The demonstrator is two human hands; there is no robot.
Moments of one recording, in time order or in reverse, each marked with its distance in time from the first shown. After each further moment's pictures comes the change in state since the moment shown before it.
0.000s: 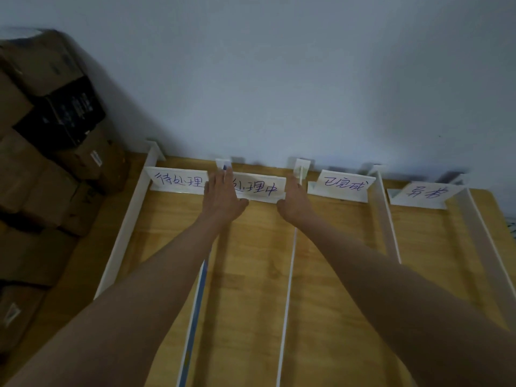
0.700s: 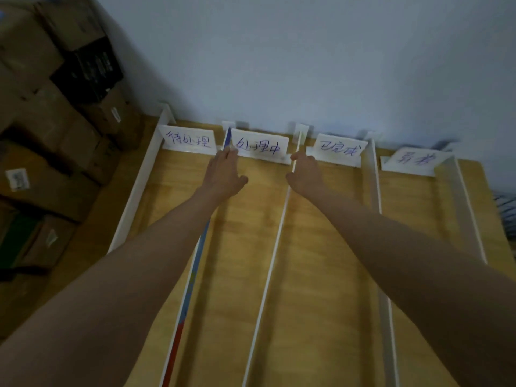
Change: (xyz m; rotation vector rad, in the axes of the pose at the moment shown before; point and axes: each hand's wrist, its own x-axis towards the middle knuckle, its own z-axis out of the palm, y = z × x) left_hand -0.089 0.022 -0.030 -0.004 -0.047 0.034; right_hand -0.068 0.009 -0.033 -0.058 0.000 -0.015
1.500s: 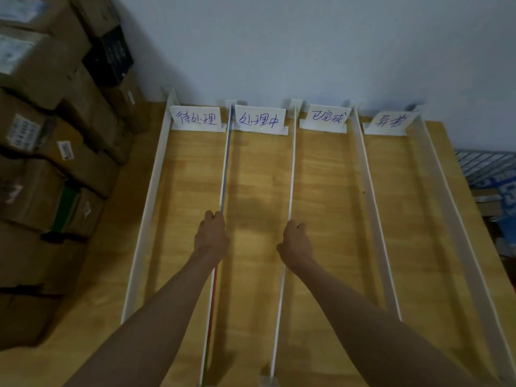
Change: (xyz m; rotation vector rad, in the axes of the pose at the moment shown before) left_hand -0.224 -0.086 0.050 0.081 -0.170 -0.186; right_hand -0.255 0.022 0.123 -0.183 -0.117 0.263
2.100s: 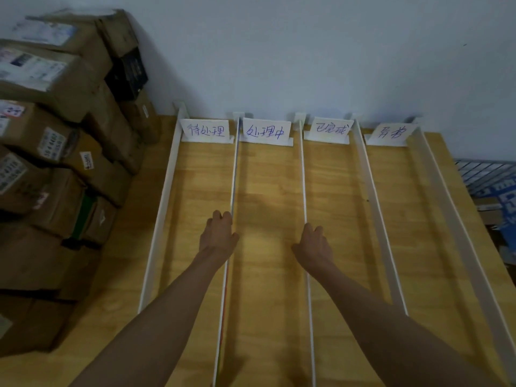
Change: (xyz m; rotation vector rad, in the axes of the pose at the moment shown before) left_hand 0.003 -0.008 -0.021 0.009 0.040 0.098; right_hand -0.007 -0.001 -0.023 -0.066 0.060 0.084
